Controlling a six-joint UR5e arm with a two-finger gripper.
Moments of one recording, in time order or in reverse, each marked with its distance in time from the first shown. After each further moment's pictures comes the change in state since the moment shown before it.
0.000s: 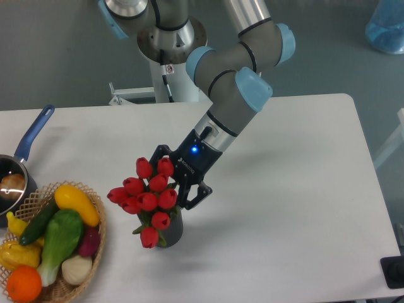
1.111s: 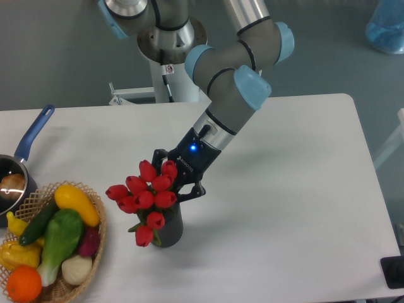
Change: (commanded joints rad) arm 0.002 0.014 -0.008 0.000 -0.008 -0.003
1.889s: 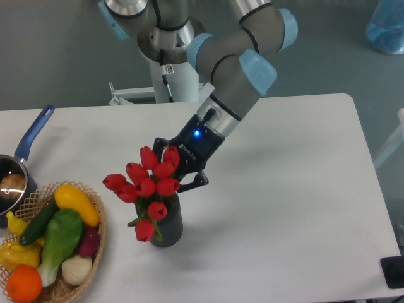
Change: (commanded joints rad) arm 0.049 0.072 0.000 0.000 -0.107 -0.044
